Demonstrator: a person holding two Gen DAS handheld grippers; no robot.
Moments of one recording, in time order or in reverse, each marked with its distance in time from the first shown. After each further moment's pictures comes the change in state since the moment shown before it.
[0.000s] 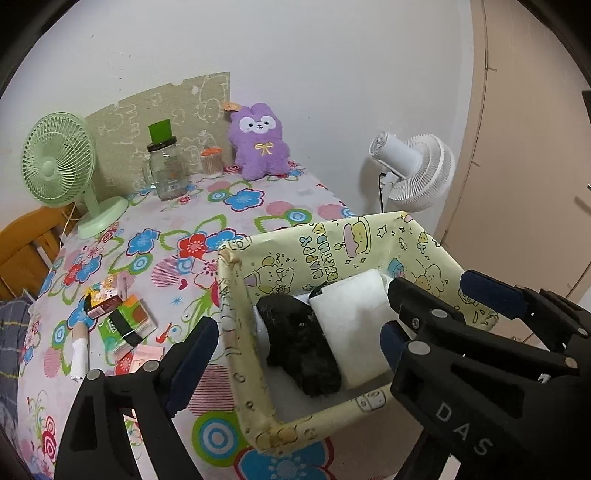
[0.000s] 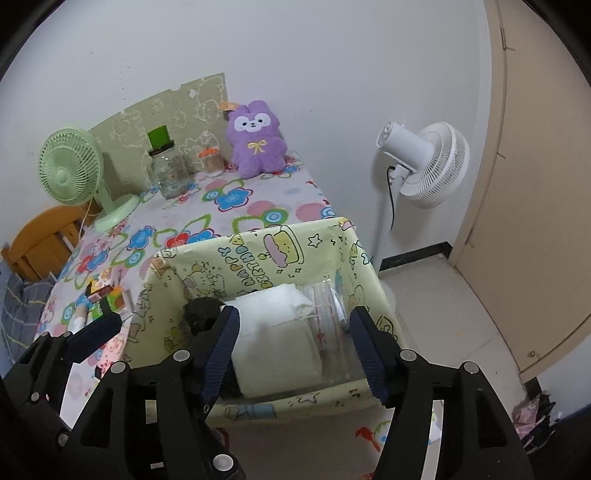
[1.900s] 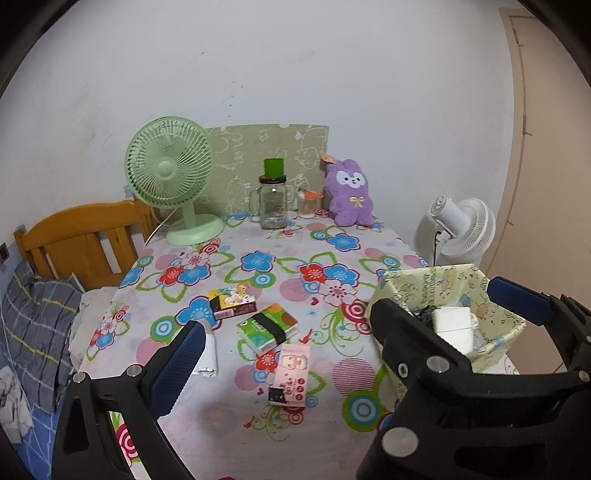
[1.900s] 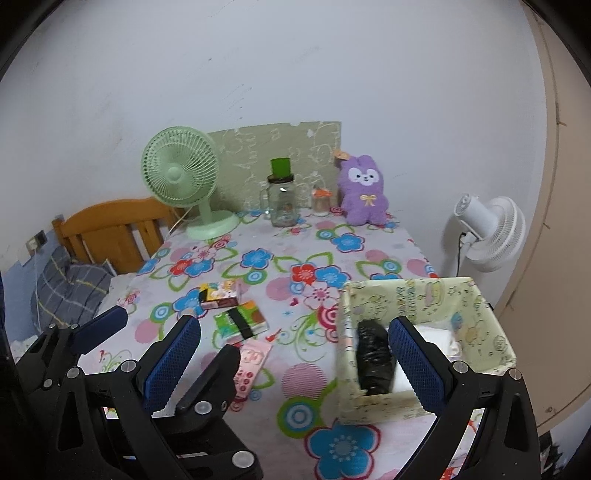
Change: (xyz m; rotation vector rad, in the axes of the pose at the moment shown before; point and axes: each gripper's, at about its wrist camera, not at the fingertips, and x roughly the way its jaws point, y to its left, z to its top) left arm -0.101 0.141 -0.036 -0.133 -0.187 0.122; right arm -0.076 0.160 -0.020 -0.178 -0.171 0.164
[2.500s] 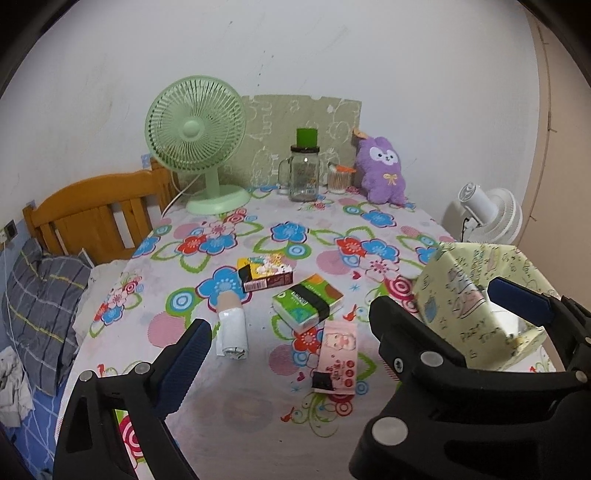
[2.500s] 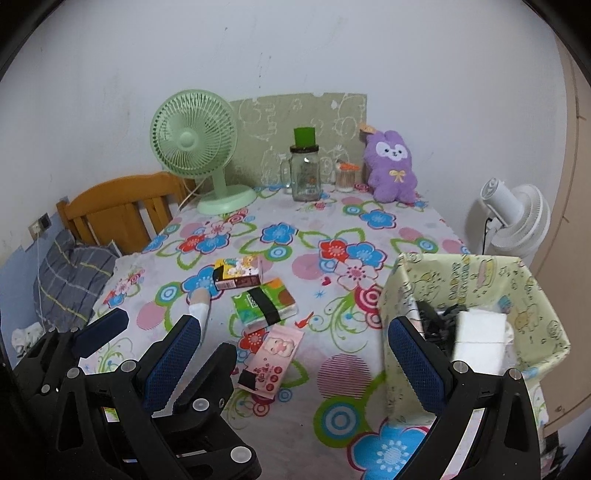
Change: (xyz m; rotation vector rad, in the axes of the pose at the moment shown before) left arm 0.039 0.040 -0.026 -0.039 0.066 0.056; right arm 0.059 0.034 -0.022 -0.018 0.069 0.037
